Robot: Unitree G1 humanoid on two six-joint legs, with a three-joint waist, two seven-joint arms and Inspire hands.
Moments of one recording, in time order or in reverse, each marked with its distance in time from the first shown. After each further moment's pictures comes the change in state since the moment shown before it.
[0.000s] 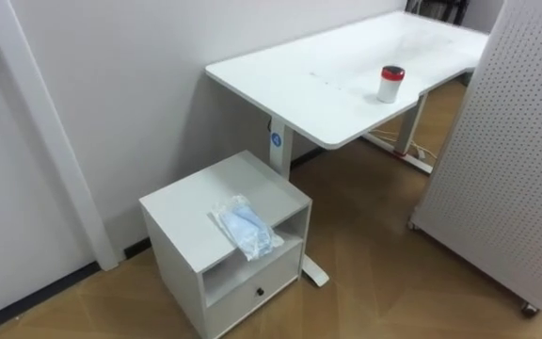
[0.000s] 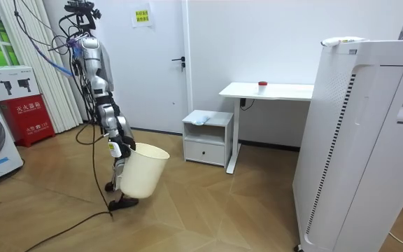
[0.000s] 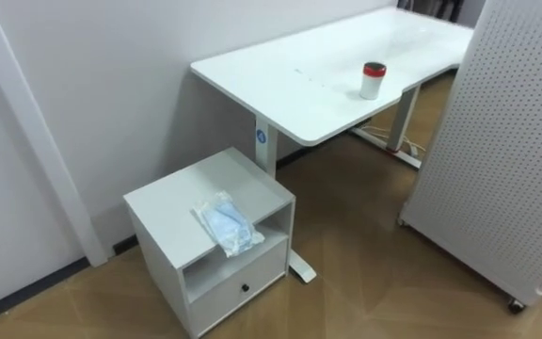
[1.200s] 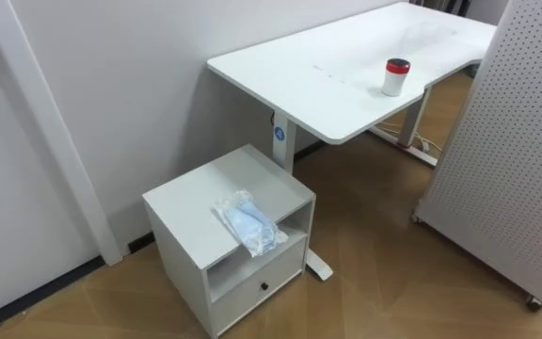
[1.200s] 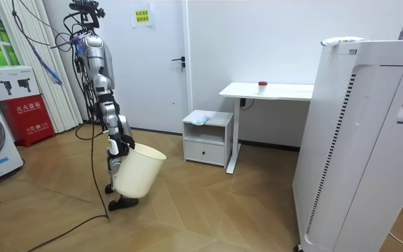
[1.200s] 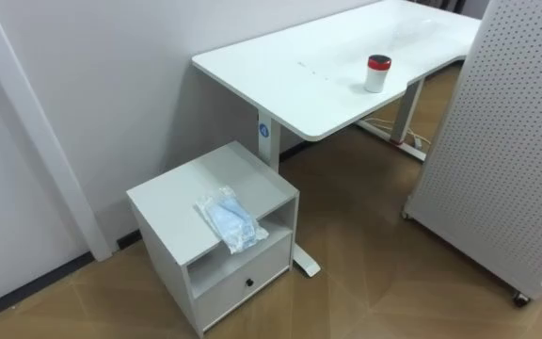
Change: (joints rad) left arm -0.014 -0.014 0.000 -0.033 0.020 -0.018 0.016; right arm -0.015 0.030 -0.092 0.005 0.037 0.001 -0.070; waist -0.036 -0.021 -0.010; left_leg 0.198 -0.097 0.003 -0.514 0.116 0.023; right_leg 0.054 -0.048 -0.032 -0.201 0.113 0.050
